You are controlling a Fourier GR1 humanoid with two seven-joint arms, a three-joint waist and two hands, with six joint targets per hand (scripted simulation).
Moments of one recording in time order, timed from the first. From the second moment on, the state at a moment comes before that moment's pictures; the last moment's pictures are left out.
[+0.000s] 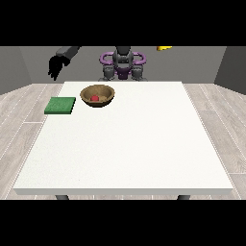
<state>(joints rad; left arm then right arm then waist) -0.83 0.18 0.07 -1.07 -0.32 0.16 0.24 -0.16 -0.28 -0.36 -1.12 -0.30 0.23 -0.03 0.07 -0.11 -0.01</state>
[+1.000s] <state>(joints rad) -0.72 0.52 0.42 -1.14 0.18 -0.30 0.15 -0.24 -0.13 -0.31 -0.85 -0.23 0.16 -0.33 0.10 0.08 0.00</state>
